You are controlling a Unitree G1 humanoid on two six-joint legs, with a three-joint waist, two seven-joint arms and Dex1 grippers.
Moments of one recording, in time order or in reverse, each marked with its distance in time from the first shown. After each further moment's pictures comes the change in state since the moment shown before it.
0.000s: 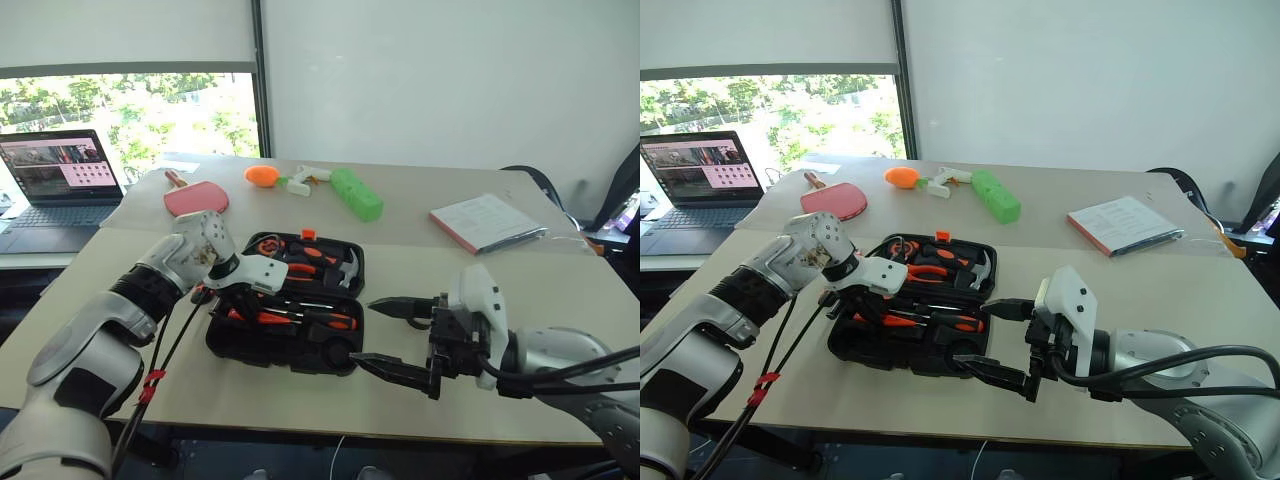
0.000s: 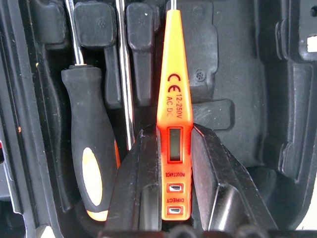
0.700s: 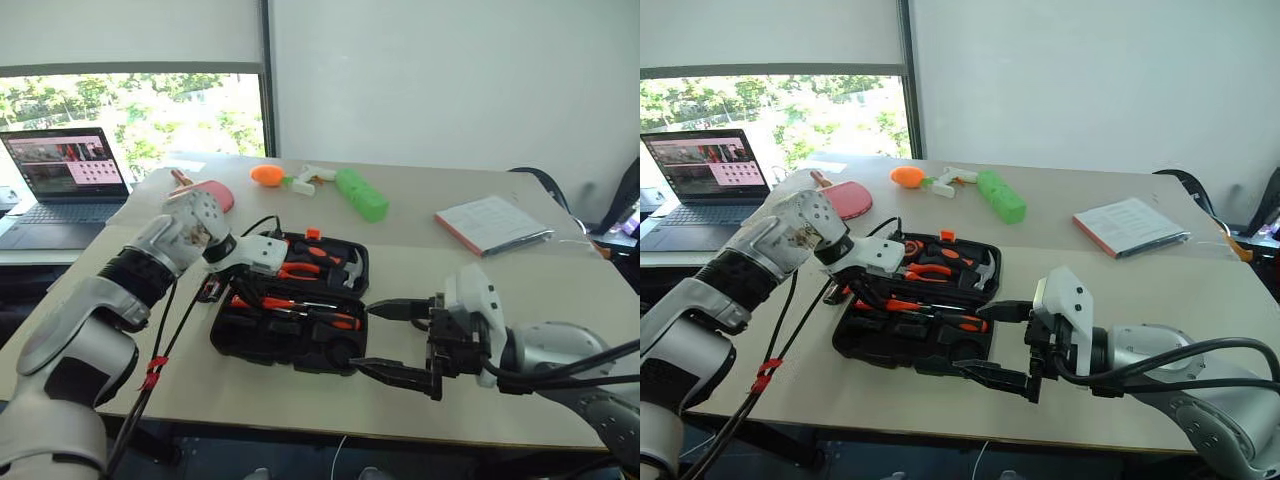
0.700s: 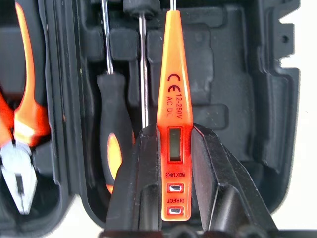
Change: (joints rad) left arm -0.060 0.006 -0.006 0.009 -0.095 0.008 -0.010; right arm -0.011 0.000 0.015 0.017 -0.024 0.000 0.063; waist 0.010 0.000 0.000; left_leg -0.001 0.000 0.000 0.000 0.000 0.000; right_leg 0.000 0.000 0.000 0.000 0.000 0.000
